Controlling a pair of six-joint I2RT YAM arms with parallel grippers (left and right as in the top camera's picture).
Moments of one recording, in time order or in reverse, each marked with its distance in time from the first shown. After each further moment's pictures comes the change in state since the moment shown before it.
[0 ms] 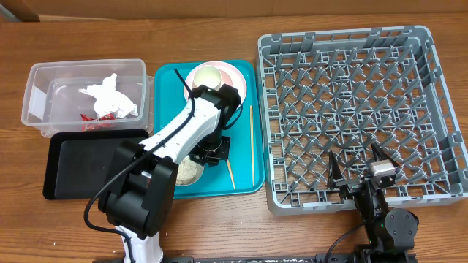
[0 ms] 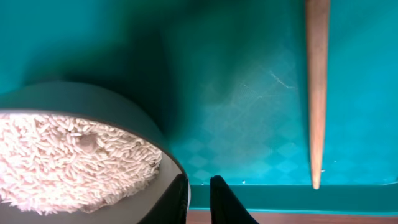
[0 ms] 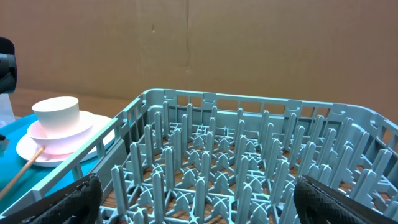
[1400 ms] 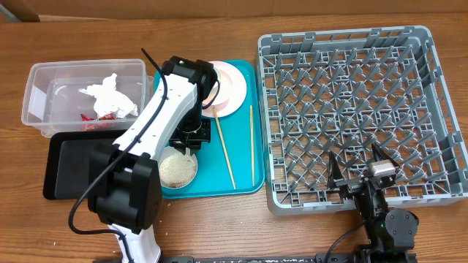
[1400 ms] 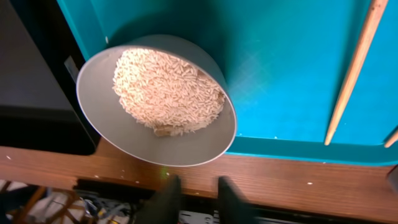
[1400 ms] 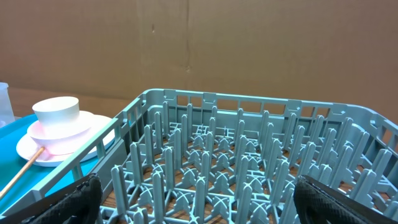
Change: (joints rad) left arm 0.138 0.000 0.234 -0.303 0.000 -0.004; right arm 0.000 0.000 0.000 0.000 0.000 0.000
